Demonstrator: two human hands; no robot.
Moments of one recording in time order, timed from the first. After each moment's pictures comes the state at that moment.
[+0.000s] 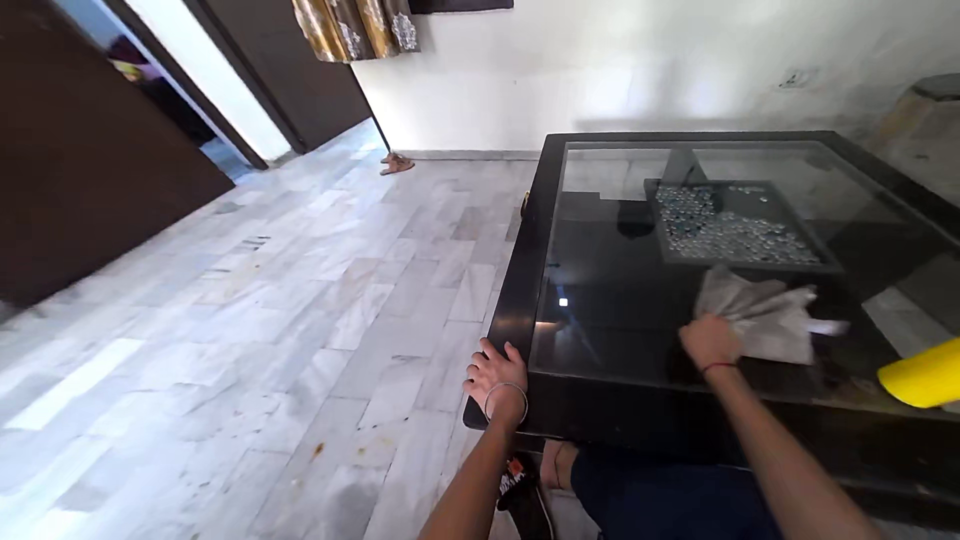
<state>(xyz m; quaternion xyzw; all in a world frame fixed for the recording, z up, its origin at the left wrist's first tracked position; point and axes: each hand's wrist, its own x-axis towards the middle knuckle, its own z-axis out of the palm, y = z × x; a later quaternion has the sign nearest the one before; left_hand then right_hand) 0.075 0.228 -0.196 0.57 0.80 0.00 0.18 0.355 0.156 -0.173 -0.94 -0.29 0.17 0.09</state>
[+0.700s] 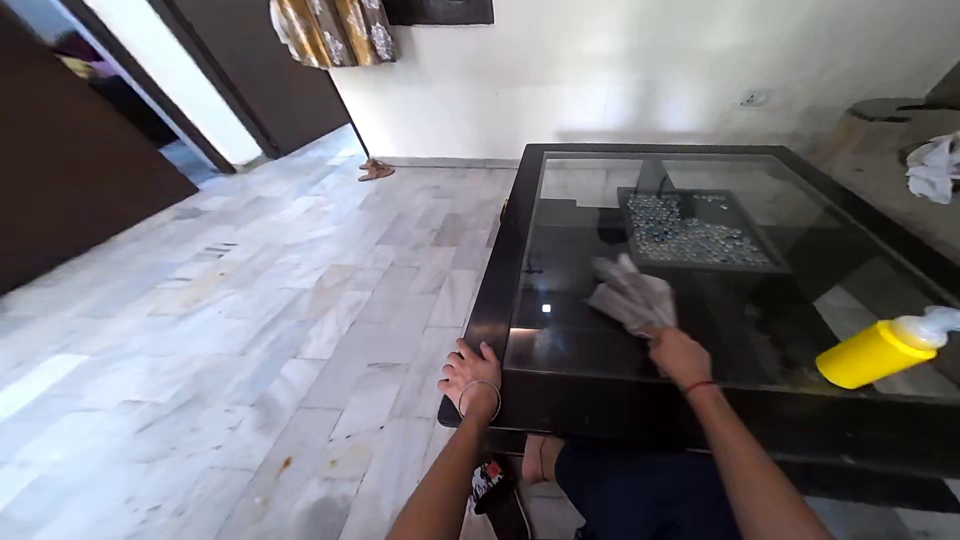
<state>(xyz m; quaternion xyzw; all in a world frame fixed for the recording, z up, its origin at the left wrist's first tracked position) 0.072 0.225 -0.196 0.57 0.80 0.04 0.19 0.340 0.113 -0.147 -0.89 -0.40 0.23 0.04</state>
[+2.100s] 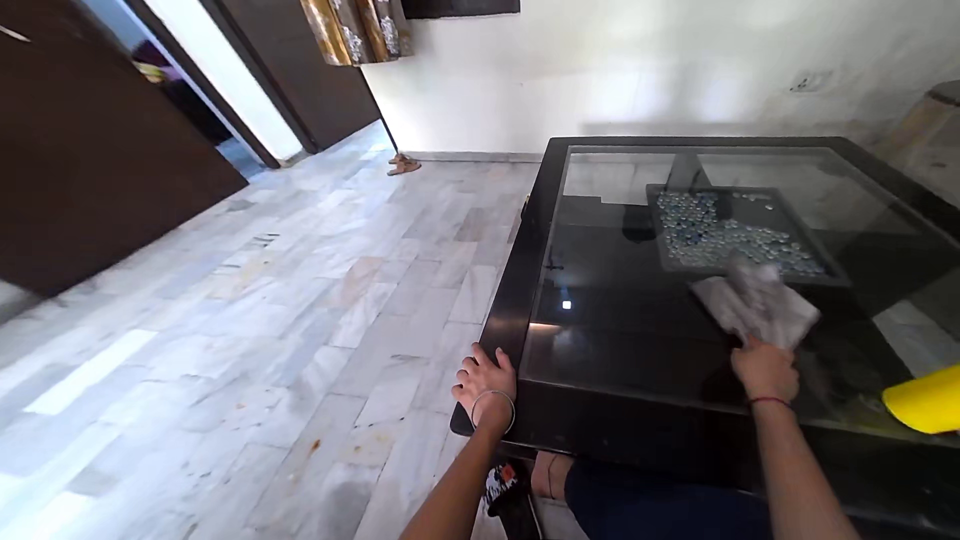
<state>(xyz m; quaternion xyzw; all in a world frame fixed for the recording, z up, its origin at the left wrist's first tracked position) 0.075 0.230 -0.195 0.56 0.81 0.01 0.18 0.403 0.115 -0.176 -0.95 -0.20 0.15 0.19</state>
